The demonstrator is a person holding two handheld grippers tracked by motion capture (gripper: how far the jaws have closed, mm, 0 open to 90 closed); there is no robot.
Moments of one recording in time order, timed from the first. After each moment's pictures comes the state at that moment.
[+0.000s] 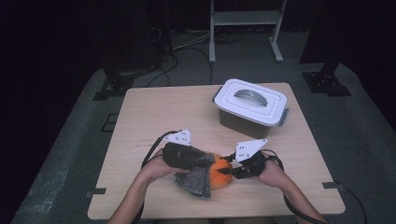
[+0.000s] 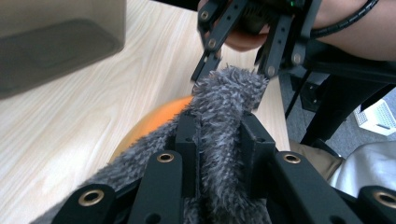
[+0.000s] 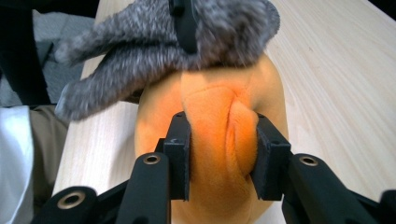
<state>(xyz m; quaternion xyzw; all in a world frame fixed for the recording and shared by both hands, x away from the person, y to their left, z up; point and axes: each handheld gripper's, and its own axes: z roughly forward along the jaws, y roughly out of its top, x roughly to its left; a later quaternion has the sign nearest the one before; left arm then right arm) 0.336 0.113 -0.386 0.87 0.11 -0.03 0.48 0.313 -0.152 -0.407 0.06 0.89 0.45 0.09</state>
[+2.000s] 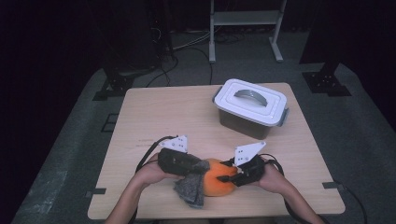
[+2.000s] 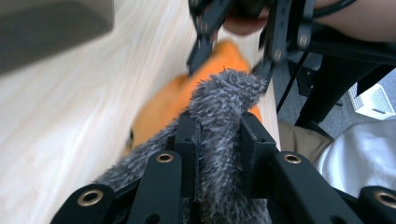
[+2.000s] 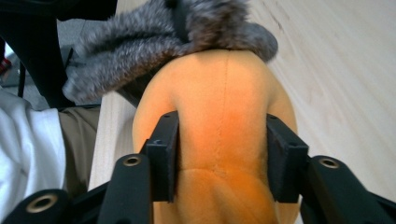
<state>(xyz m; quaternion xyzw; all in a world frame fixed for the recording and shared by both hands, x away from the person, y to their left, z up) 0.322 0.118 -0.380 0.88 0.09 -0.04 0.47 0.302 -0.148 -0.410 0.07 0.89 0.45 0.05</state>
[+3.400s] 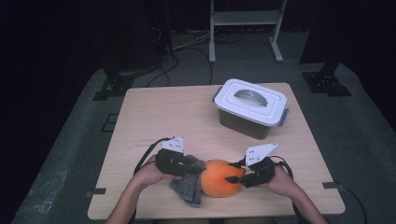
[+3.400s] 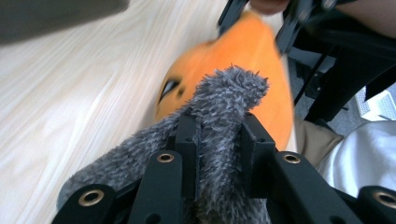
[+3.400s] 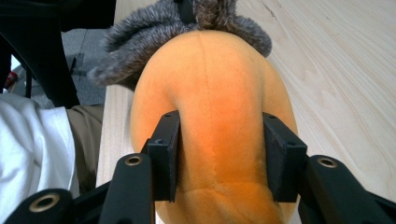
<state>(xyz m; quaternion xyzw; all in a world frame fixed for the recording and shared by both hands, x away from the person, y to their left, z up) 0.328 0.137 -0.406 0.88 0.13 -0.04 0.45 0.300 -0.176 -0.418 0.10 0.88 0.46 0.03</state>
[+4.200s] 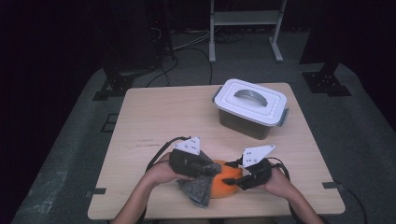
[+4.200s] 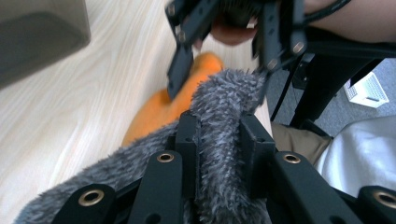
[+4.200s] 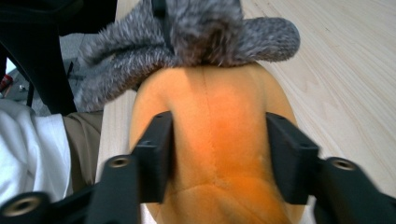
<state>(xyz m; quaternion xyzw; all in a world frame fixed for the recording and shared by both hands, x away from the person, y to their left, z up) 0.319 0.092 -0.386 0.89 0.07 -0.05 0.46 0.296 -0.167 -0.419 0.10 0.88 0.47 0.04</state>
